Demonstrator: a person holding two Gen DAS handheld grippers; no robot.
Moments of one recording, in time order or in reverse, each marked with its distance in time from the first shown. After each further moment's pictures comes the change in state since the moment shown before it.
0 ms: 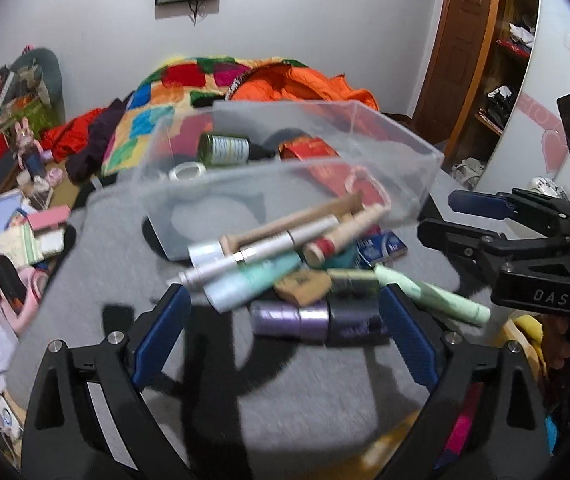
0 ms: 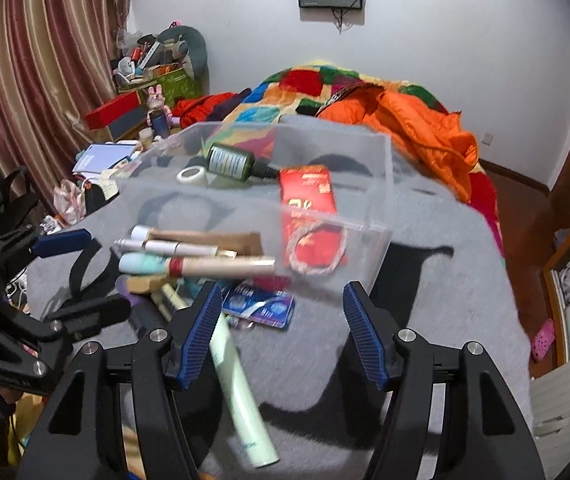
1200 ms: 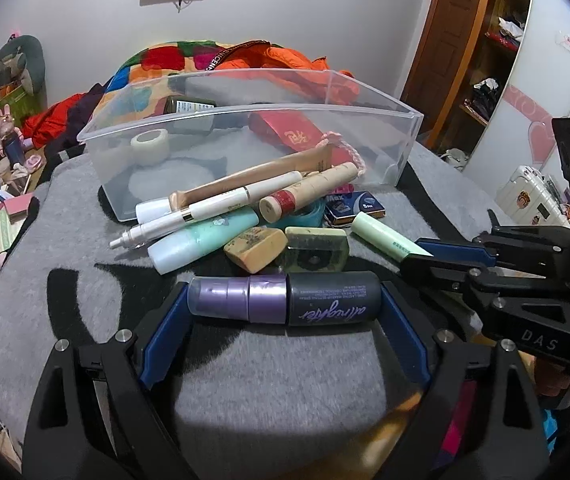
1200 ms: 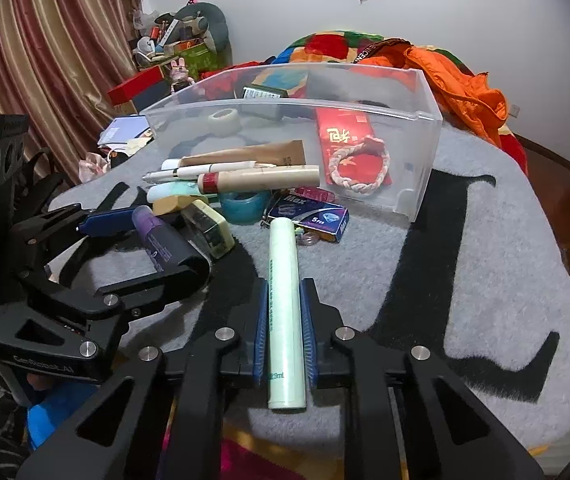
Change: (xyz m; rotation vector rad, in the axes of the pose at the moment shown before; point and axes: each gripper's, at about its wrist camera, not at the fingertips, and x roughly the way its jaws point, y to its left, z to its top) left arm 0.019 -0.016 -0.022 -0.002 0.025 -0.063; right arm 0.006 0.010 -0.045 0.013 0.082 0.104
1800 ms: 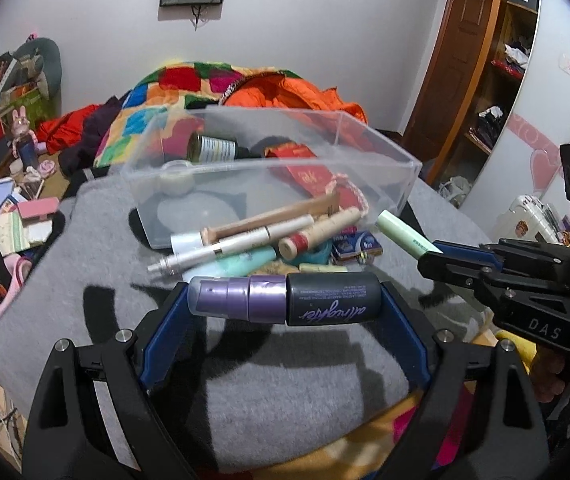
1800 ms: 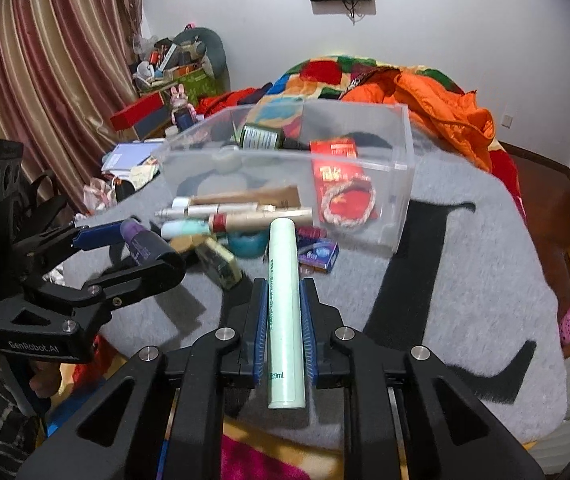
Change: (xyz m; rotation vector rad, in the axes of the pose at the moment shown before) left arm -0.032 0.008 0.017 -0.038 -0.093 0.023; right arm -0.030 0.001 0.019 0.027 -0.105 -0.005
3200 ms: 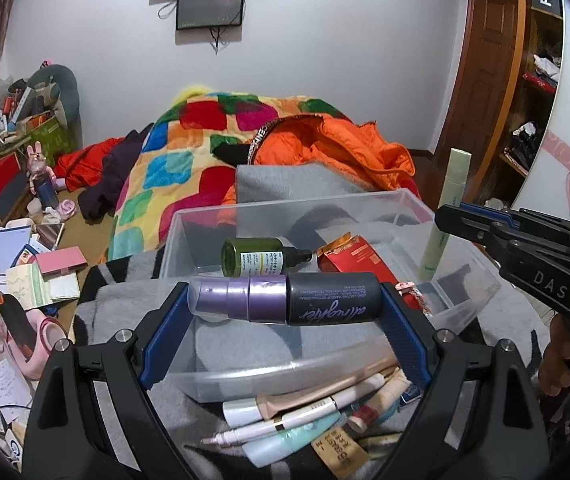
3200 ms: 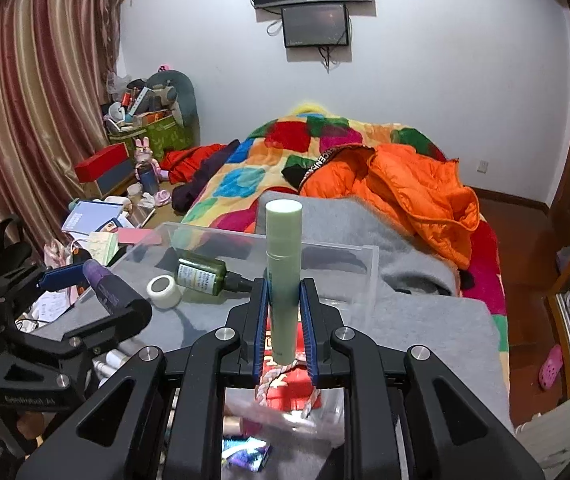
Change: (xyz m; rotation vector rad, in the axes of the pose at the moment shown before) left arm 0.053 0.028 0.102 0.016 -0.046 0.112; right arm 0.047 -0.036 0.120 -0.001 -0.135 -0.111
